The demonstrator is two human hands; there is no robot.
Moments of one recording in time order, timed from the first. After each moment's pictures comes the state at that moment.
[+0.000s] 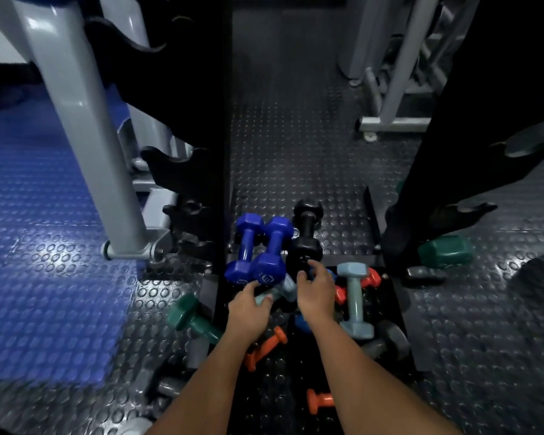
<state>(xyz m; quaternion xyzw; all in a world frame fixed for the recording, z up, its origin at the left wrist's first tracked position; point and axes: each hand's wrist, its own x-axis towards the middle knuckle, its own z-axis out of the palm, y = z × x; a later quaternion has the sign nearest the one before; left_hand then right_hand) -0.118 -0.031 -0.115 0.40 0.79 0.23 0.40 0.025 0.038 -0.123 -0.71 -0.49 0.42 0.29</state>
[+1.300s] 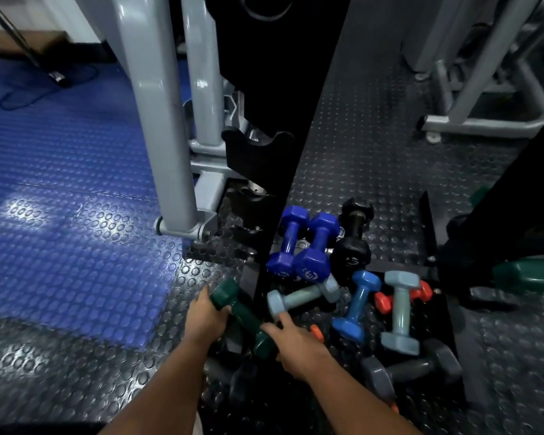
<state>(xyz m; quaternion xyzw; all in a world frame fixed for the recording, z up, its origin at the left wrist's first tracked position) -0.260 -0.106 -0.143 0.27 0.90 0.14 0.32 -0.037 -0.058 -0.138 -0.36 -0.86 0.30 -0.19</state>
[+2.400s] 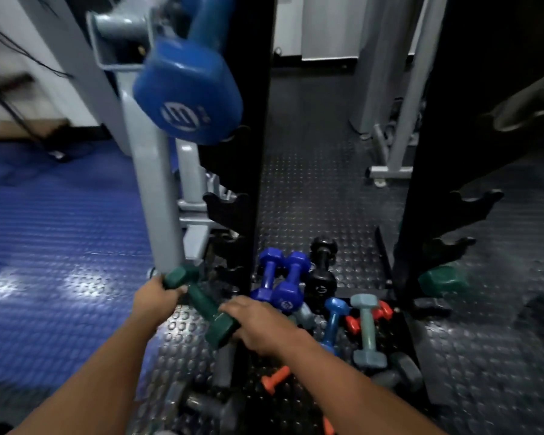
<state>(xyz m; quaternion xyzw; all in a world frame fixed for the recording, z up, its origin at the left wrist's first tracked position) -0.297 -0.066 0.013 0.33 0.89 0.22 0.24 -0.051 -0.022 0.010 -0.31 -0.89 0.33 0.01</state>
